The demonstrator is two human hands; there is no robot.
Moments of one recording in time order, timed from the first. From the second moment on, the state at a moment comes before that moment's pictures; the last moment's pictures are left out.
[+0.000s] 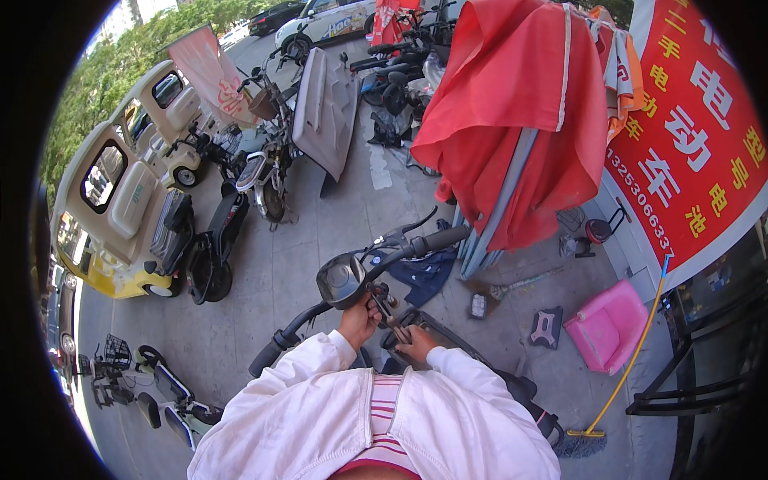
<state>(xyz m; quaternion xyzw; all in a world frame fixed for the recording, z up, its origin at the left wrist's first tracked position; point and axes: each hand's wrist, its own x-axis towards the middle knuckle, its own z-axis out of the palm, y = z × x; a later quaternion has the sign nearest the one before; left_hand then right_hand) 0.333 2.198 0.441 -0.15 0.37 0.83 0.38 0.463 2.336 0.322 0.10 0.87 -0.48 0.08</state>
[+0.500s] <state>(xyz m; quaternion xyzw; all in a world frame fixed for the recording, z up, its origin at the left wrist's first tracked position) 0.333 2.198 0.443 -0.14 0.37 0.83 0.39 0.457 2.336 0.323 0.12 0.82 -0.54 0.13</state>
